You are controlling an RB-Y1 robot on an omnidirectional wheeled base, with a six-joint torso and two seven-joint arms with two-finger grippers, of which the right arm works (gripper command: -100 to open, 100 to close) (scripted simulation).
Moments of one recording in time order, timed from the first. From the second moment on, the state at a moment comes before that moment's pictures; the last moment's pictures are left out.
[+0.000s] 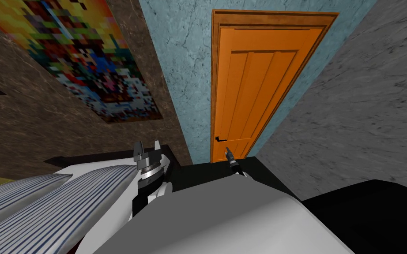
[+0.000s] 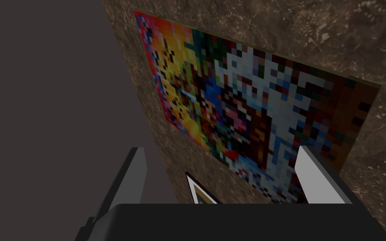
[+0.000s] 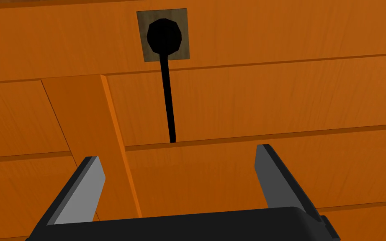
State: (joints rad) arm 0.06 -0.20 -0.06 -0.84 -0.03 -0.79 -0.18
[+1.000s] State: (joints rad) arm 0.06 -0.28 -0.11 -0.70 -0.07 -0.88 -0.24
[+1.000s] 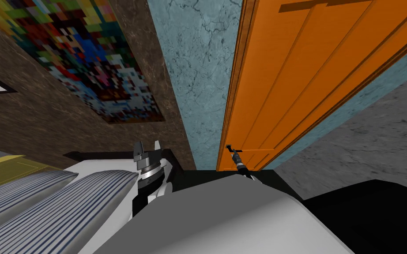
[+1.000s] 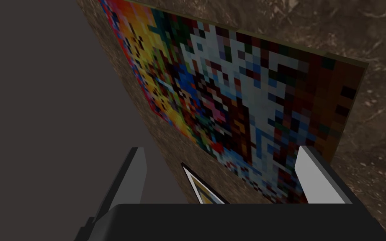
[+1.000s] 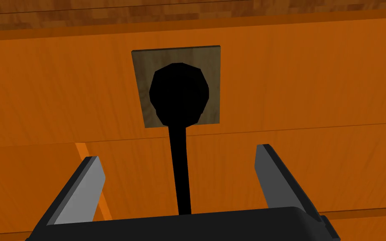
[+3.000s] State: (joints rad) arm 0.15 -0.37 -0.05 -0.70 -0.04 -0.98 -0.35
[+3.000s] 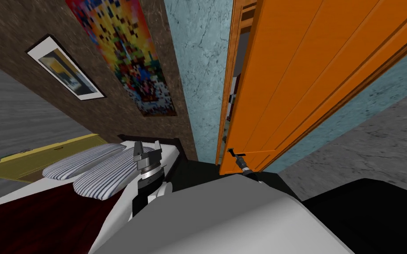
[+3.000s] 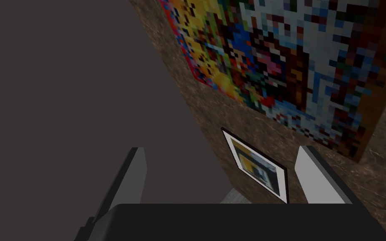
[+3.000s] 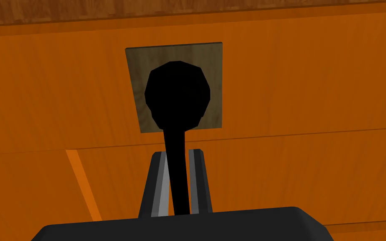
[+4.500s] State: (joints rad) arm 0.27 -0.45 0.00 -0.64 0.00 -1.21 -0.45
